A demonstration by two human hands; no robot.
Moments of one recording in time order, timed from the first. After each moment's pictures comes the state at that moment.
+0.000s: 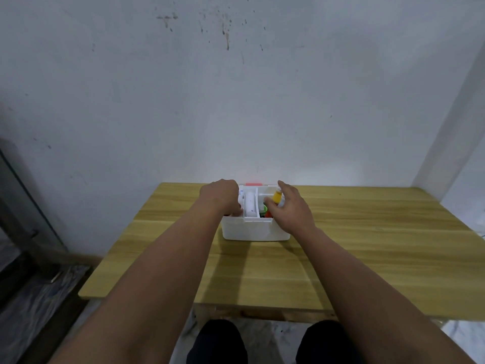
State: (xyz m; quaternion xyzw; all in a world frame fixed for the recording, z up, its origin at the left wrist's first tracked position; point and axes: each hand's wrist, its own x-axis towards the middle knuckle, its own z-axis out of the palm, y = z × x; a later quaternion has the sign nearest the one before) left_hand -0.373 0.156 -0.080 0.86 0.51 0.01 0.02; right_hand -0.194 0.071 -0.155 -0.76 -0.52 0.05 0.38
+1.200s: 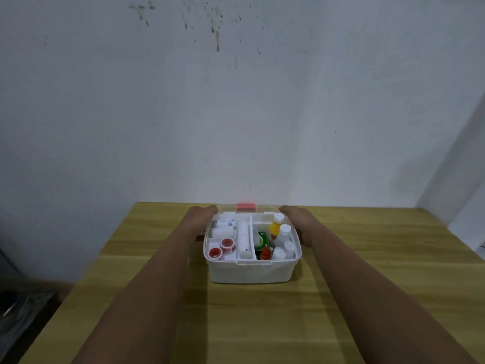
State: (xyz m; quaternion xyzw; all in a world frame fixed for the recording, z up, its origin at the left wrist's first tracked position) left_hand -0.370 0.249 -0.126 0.58 0.57 0.24 0.53; right_hand -0.127 0.145 -0.137 -0.75 -0.23 0.41 0.46
